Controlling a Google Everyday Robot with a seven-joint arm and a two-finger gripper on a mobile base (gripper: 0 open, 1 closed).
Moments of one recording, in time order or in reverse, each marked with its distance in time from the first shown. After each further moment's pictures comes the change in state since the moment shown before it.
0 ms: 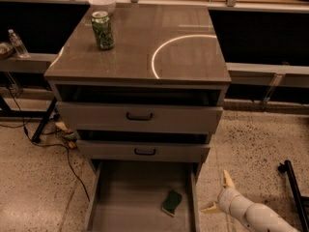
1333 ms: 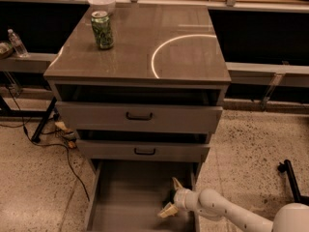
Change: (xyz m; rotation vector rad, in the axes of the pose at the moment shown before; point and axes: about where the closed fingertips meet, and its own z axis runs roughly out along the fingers) arm -0.030 0.162 0.198 -0.431 -0.165 0.171
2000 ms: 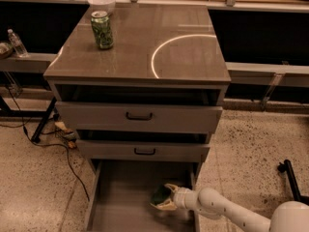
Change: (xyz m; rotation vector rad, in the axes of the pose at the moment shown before) arm 0.000 -0.001 0.003 -0.011 0.000 0.007
